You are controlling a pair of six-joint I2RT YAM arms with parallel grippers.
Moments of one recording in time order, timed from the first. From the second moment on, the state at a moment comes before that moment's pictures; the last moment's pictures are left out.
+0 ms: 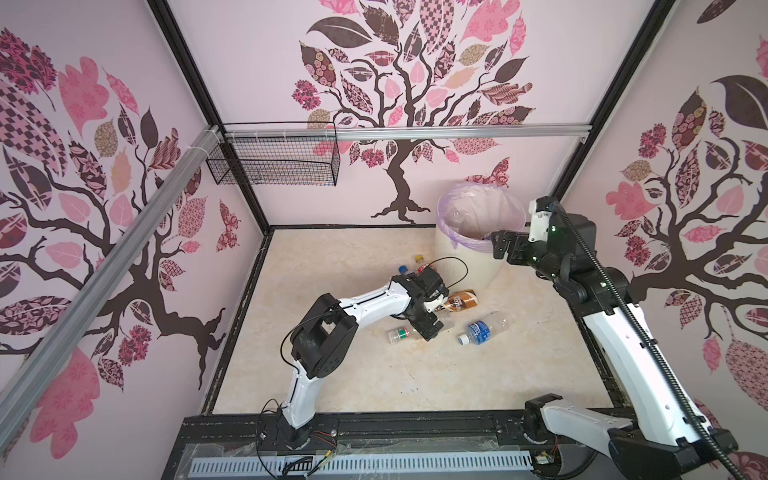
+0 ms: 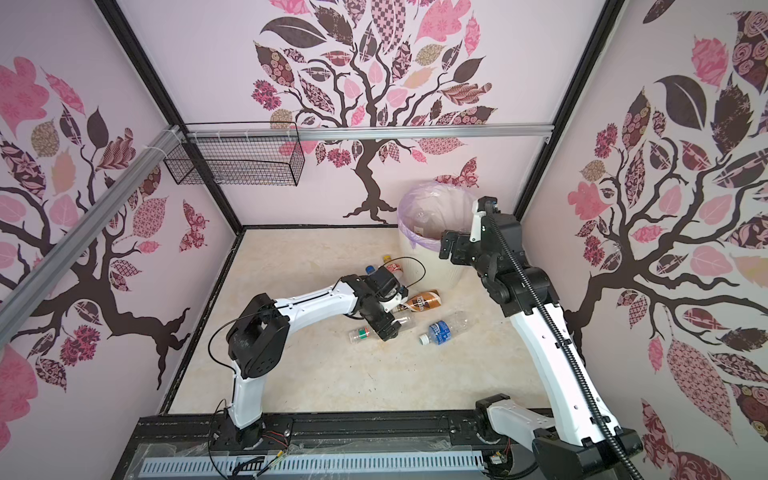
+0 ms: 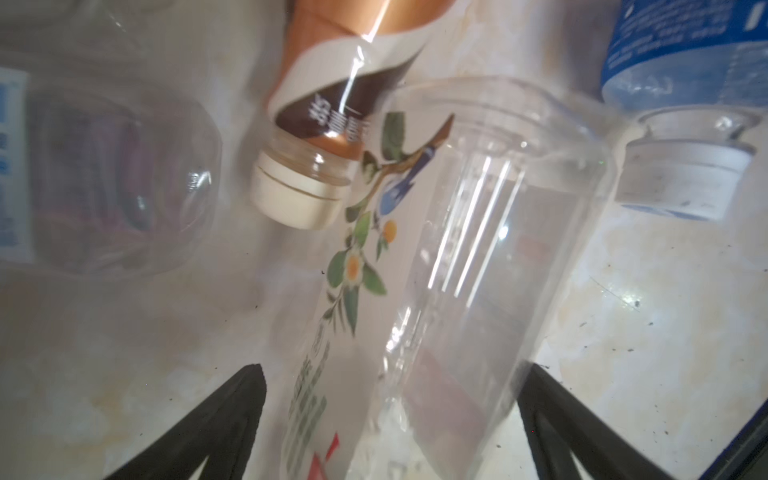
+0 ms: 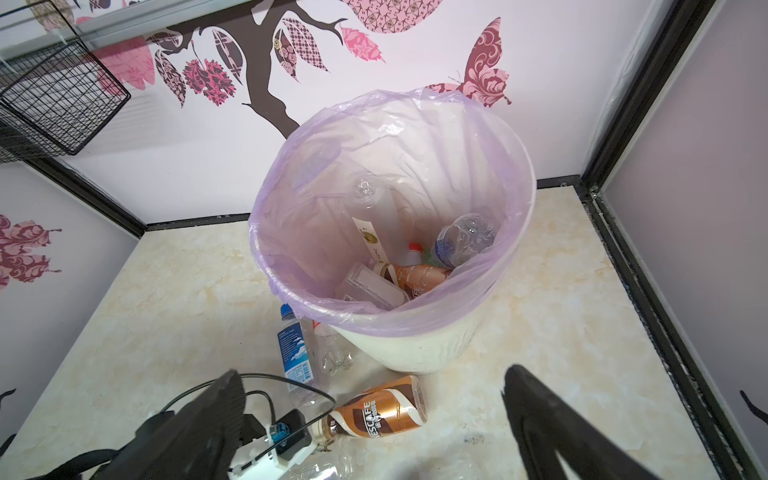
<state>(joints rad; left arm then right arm) -0.83 2.04 1.53 -0.78 0.14 0.08 0.25 1.14 1.45 -0.72 0.07 0.28</state>
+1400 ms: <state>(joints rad) -0.64 1.60 1.65 -0.54 0.44 -0.20 0.30 1.21 1.36 -0.40 -0.44 0.53</state>
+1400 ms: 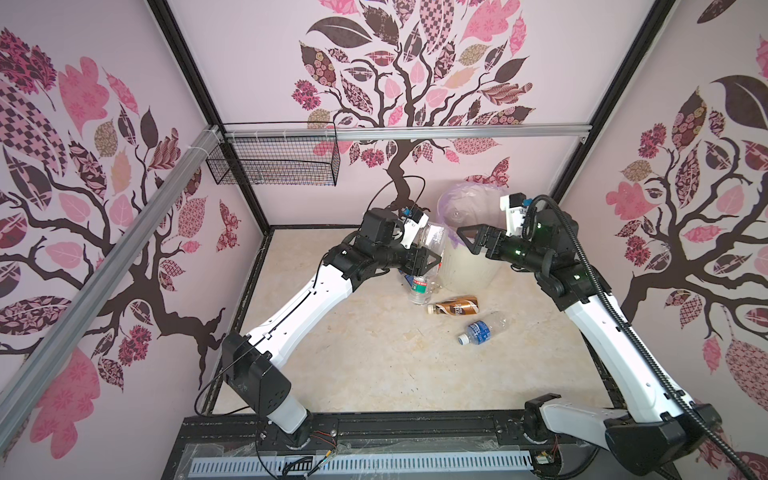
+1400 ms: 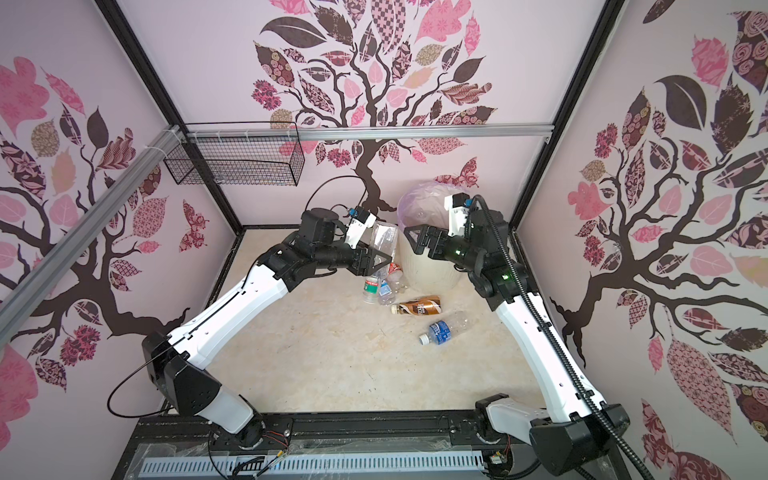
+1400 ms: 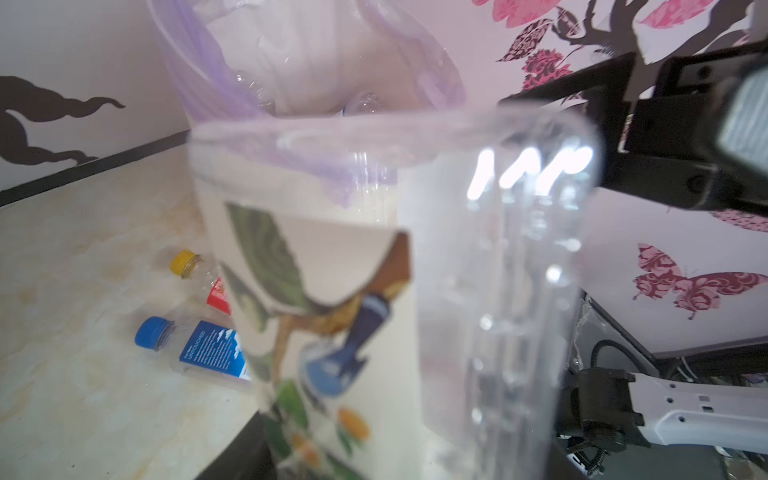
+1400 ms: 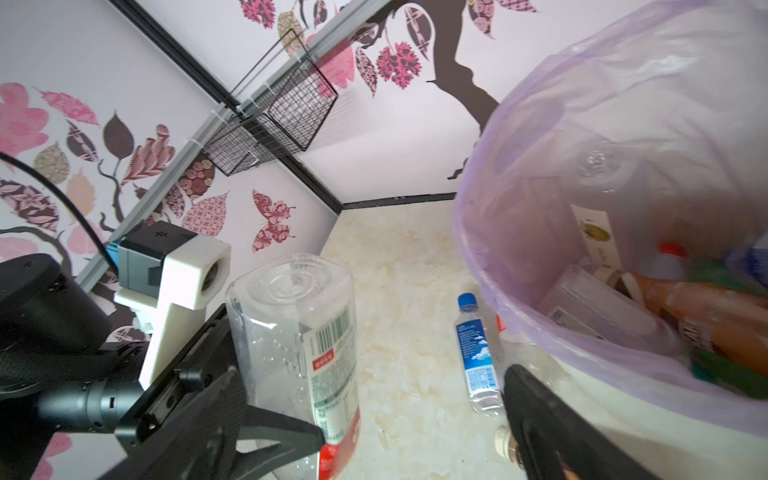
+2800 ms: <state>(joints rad) -0.62 1.54 1.67 -0.49 0.60 -0.27 0.33 1.38 1.57 -0.29 -0.40 0.54</state>
